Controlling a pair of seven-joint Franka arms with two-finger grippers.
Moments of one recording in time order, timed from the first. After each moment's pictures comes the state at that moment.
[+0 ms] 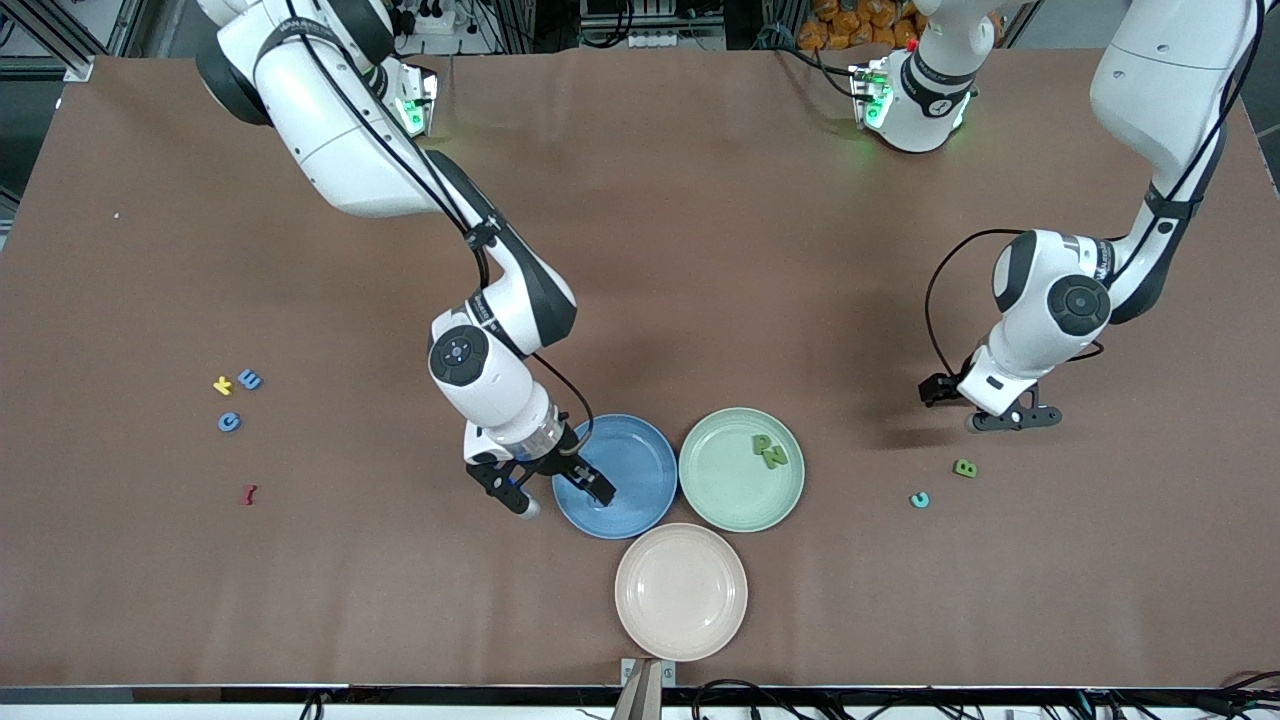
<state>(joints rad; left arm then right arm) 0.22 0.45 -0.26 -2.18 0.28 2.67 -0.31 0.41 0.91 0.14 -1.29 0.03 2.56 1.09</state>
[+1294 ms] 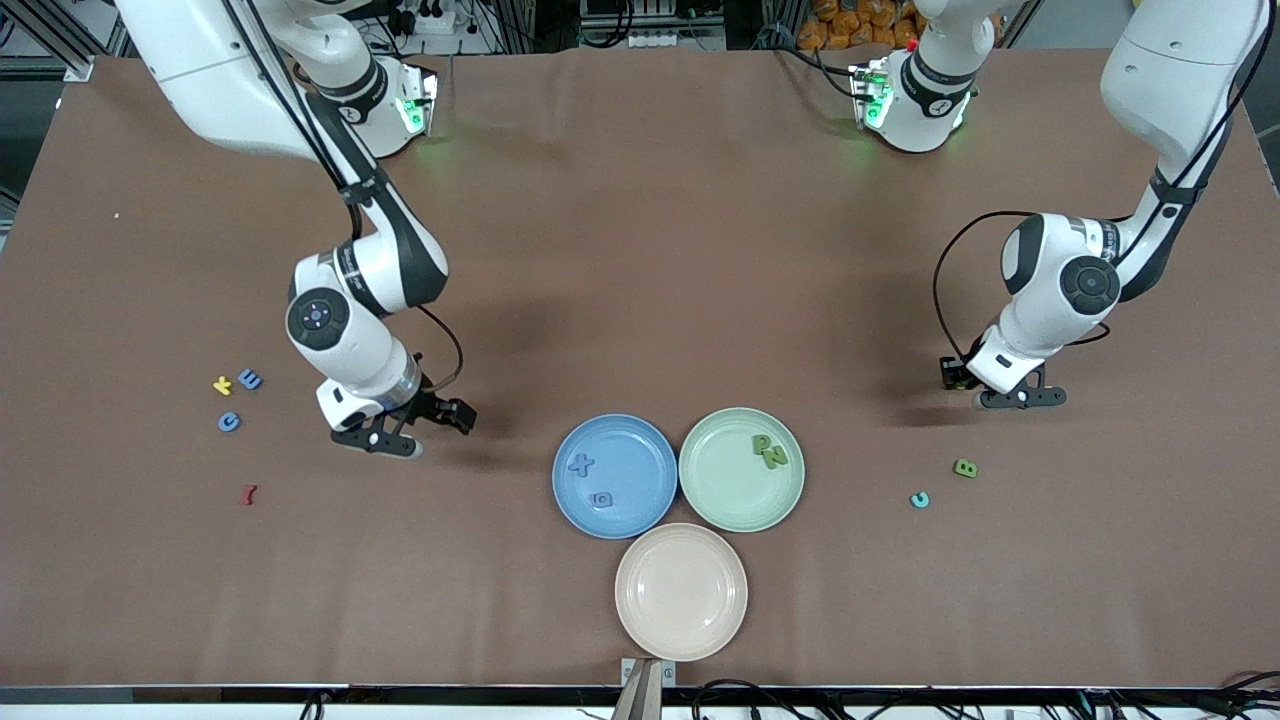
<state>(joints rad) 0.29 0.42 -0.27 -2.28 0.28 2.73 -0.24 0.18 0.48 0.13 -1.97 -0.07 2.56 0.54</state>
